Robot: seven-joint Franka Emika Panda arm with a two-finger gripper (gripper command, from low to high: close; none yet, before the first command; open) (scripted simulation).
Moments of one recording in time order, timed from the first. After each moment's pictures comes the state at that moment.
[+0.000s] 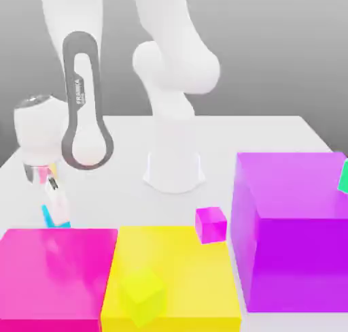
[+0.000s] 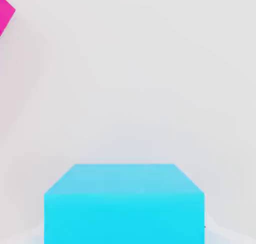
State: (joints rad) arm -0.72 0.21 -0.16 -2.83 0.29 3.03 0.67
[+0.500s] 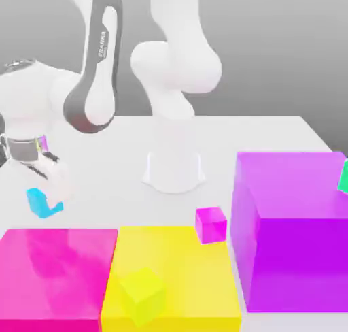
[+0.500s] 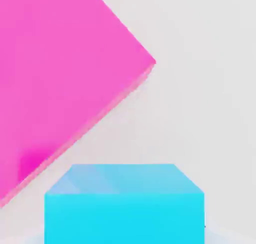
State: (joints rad) arm -0.57 -0.01 -0.13 -2.75 0.00 2.74 0.58
